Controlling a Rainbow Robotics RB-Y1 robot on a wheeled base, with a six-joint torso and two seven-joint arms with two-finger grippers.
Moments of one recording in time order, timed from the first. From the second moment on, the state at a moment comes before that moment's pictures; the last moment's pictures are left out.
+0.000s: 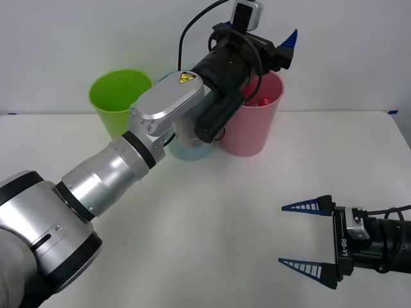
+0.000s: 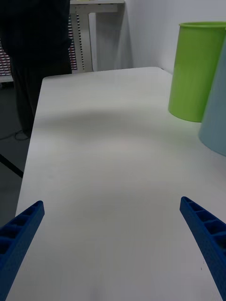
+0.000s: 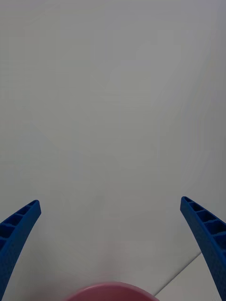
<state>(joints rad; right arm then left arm) 0.06 -0.64 0.01 -1.54 1.17 -1.33 0.21 -0.99 0.19 -0.61 -1.14 -0.81 0.15 -0.17</state>
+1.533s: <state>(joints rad) 0.06 -0.64 0.01 -1.54 1.17 -1.33 0.21 -0.74 0.39 -0.58 -1.48 -0.72 0.08 -0.11</state>
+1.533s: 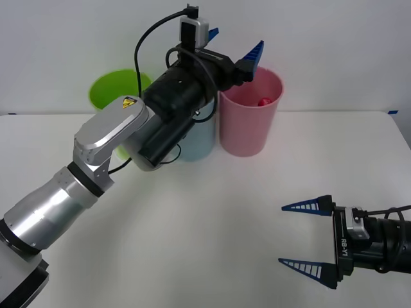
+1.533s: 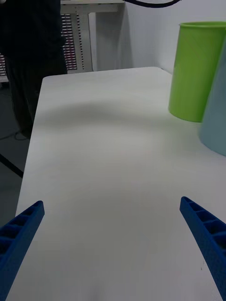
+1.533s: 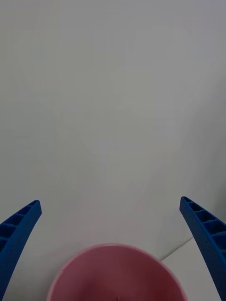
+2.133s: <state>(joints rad) 0.06 -0.64 0.01 -1.54 1.17 -1.33 0.21 -0.56 0.46 -0.51 -1.65 -0.75 0.00 -0.11</state>
